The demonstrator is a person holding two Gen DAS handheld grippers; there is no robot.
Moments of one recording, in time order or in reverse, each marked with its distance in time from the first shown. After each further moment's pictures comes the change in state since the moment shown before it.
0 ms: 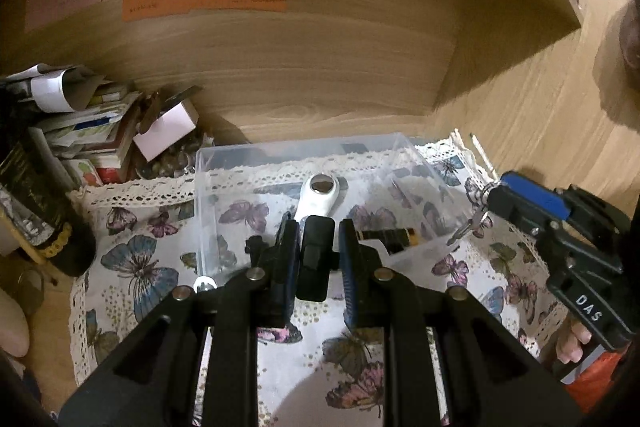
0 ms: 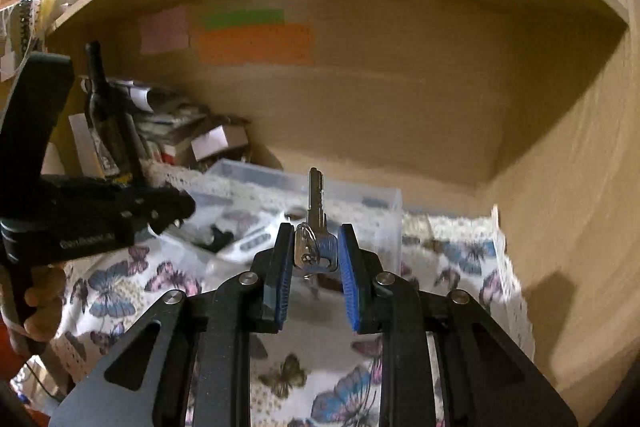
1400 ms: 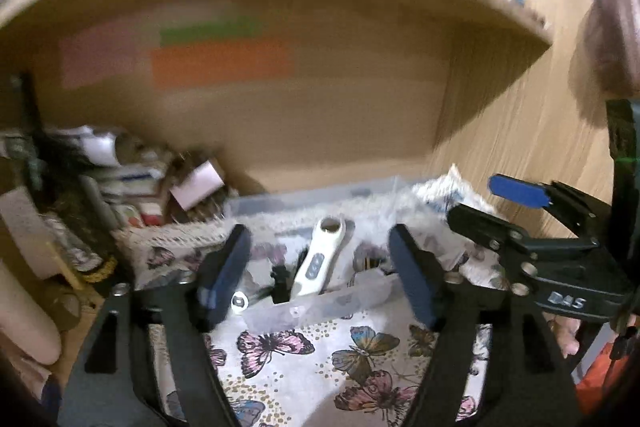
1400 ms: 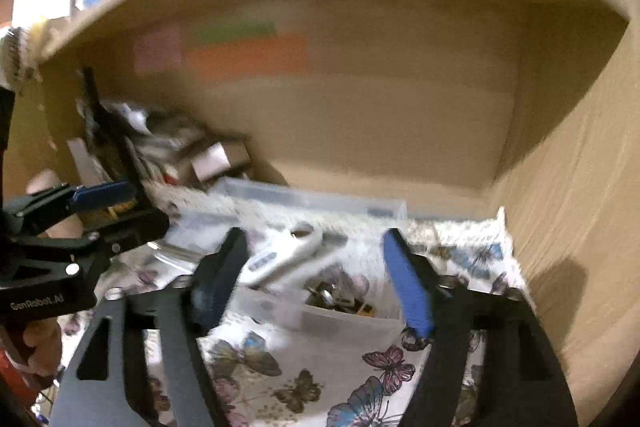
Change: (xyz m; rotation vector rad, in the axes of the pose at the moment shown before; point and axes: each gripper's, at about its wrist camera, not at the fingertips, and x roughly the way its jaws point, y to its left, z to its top) left arm -0.068 -0.023 -0.003 0.069 -0.207 0.089; right arm -0.011 -0.007 0.017 0.068 -0.019 0.028
